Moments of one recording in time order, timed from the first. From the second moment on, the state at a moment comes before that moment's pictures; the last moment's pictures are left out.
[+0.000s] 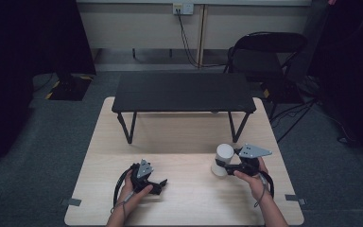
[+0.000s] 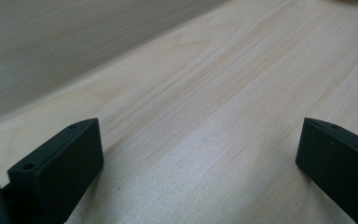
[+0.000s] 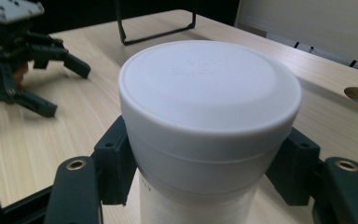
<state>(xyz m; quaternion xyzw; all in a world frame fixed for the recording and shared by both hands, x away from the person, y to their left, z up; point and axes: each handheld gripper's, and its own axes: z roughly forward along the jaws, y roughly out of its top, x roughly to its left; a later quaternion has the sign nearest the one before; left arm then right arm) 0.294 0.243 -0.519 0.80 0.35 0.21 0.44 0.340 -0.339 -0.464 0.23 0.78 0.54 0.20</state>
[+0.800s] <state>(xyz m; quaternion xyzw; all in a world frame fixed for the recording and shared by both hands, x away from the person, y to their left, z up) 0.294 0.243 -0.519 0.80 0.35 0.21 0.45 0.372 -0.275 -0.271 0.22 0.76 0.56 0.25</state>
